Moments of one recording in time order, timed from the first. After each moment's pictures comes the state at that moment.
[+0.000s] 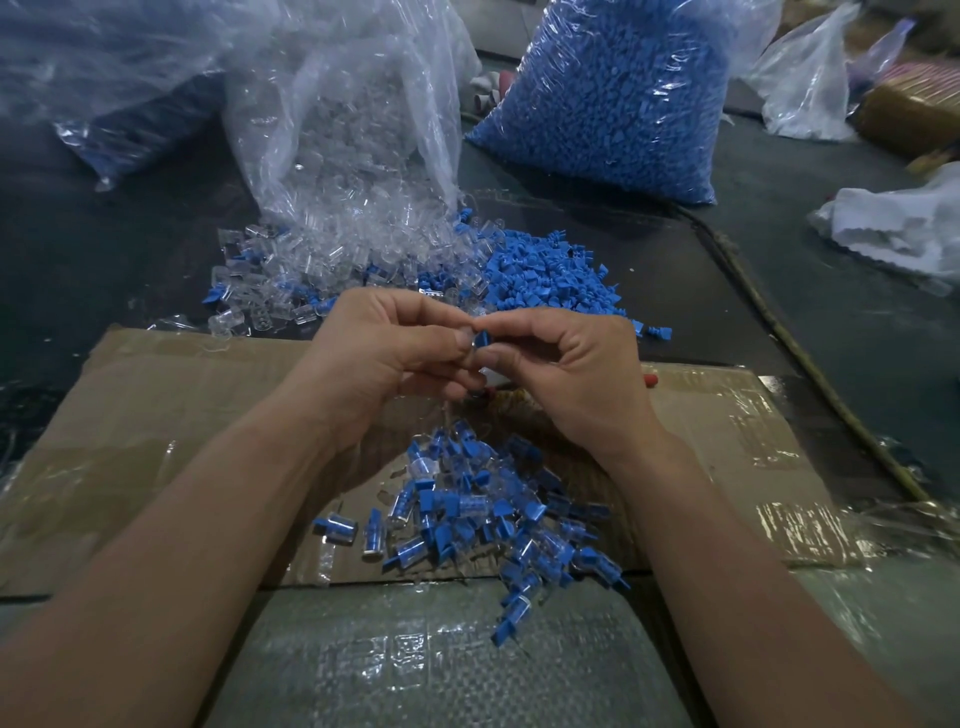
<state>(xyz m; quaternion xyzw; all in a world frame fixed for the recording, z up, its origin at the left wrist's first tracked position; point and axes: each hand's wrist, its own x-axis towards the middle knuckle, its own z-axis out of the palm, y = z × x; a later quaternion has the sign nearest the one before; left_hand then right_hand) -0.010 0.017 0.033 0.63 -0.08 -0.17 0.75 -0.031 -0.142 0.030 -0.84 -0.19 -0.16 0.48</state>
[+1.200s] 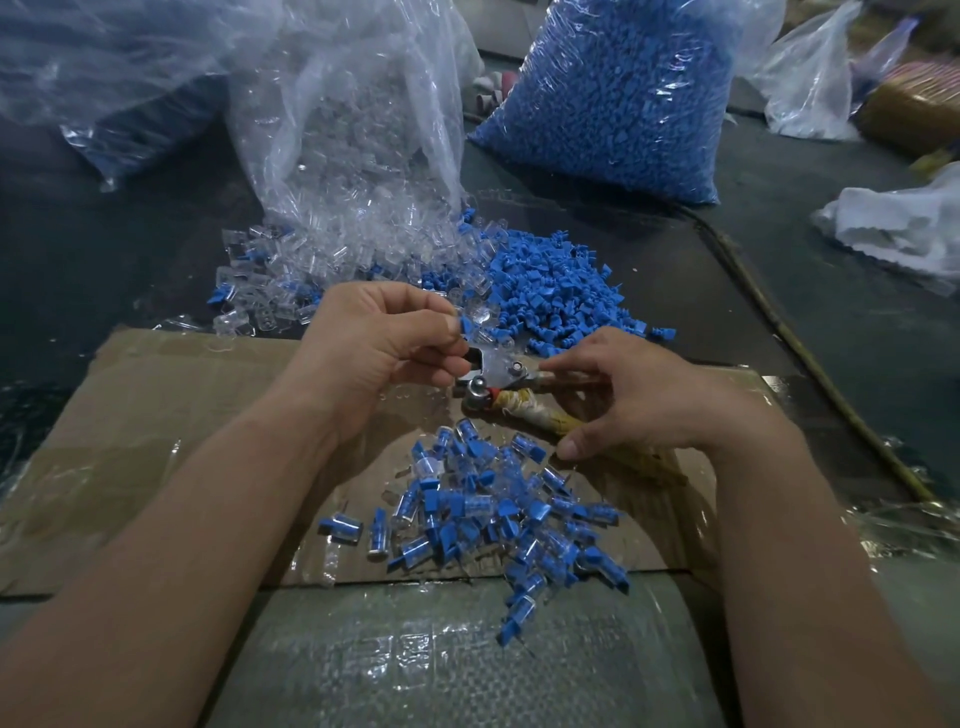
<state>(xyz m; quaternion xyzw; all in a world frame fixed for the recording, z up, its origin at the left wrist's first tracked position) -0.007 0.020 0.032 0.64 -0.04 -0.13 0.76 -0.026 -0.195 0.049 -0.96 -0.06 0.19 0.18</state>
